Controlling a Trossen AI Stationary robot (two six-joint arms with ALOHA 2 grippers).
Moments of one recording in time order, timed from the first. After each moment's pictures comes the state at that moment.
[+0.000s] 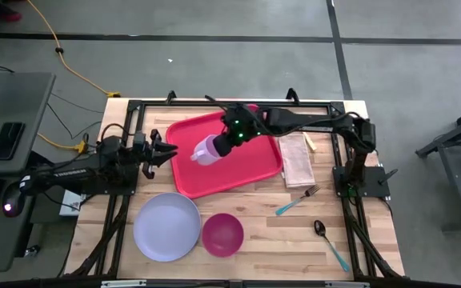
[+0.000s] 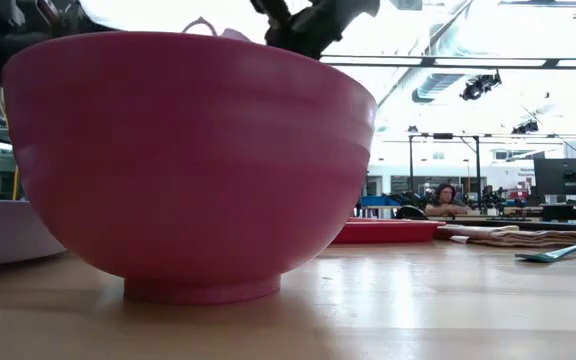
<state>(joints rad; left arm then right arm) 0.27 0.23 0.08 0.34 0.18 -0.33 -0.20 1.85 1.64 -0.51 -0.14 0.70</state>
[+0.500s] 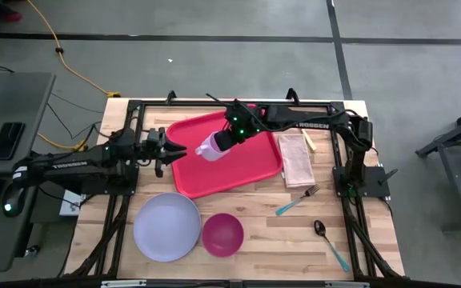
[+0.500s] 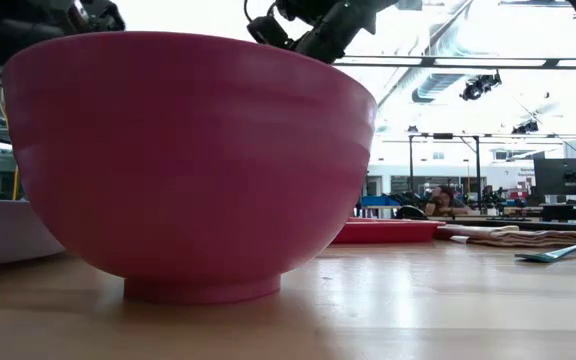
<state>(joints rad) 0.27 0.51 0.28 0.15 0.18 -0.24 -0.24 1.88 1.64 -0.61 -0.11 0.79</state>
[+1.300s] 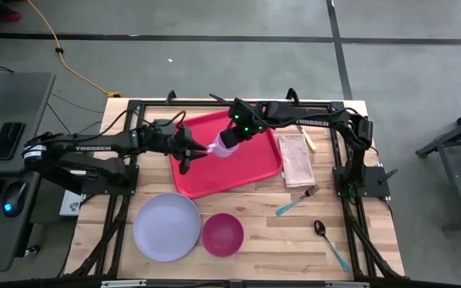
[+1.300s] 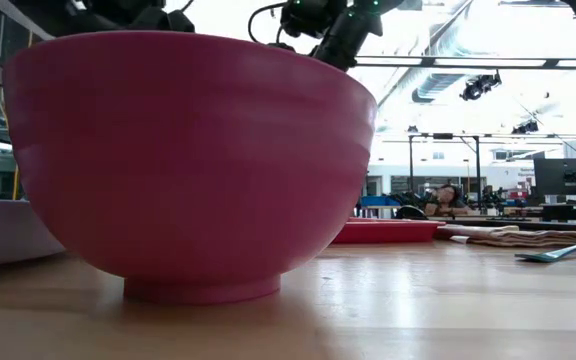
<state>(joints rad) 0.27 1.04 0.60 0.00 0.18 -0.08 -0.27 1.88 1.64 -0.74 -0.03 0.76</state>
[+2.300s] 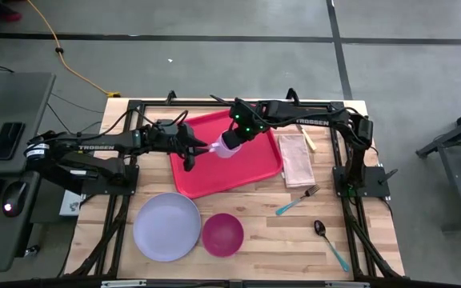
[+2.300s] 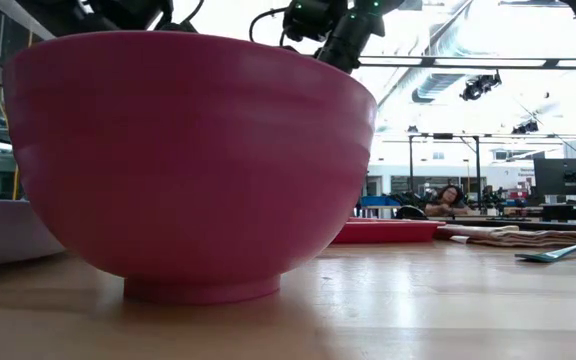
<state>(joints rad) 0.27 1.08 0.61 0.01 0.07 -0.14 -0.27 1.88 1.64 -0.79 -0.06 0.73</state>
